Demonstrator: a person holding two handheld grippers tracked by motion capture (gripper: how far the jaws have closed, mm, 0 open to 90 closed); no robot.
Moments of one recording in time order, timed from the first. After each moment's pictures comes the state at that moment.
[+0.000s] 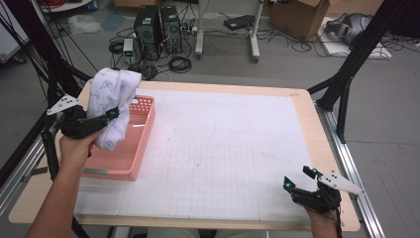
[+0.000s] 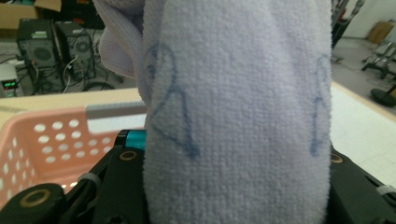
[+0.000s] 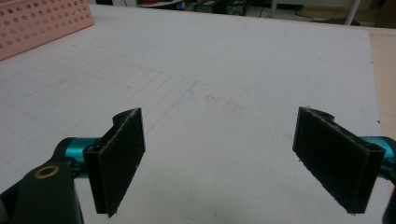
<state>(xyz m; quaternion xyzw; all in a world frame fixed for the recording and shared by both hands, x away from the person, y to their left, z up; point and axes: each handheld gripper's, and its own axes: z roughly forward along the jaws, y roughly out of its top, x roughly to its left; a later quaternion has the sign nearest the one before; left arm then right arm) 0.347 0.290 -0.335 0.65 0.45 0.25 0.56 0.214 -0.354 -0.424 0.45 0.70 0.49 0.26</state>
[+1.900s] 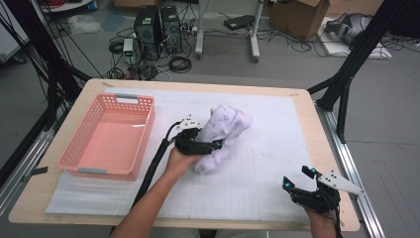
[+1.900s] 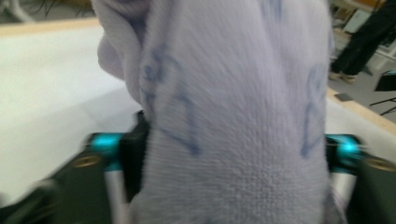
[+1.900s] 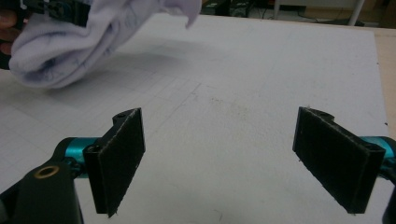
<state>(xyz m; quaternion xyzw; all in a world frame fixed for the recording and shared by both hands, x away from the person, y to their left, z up) 0.372 0.038 -0.417 0.75 0.33 0.07 0.57 0.215 -0.353 -0.425 0.45 0.69 0.50 0.26</state>
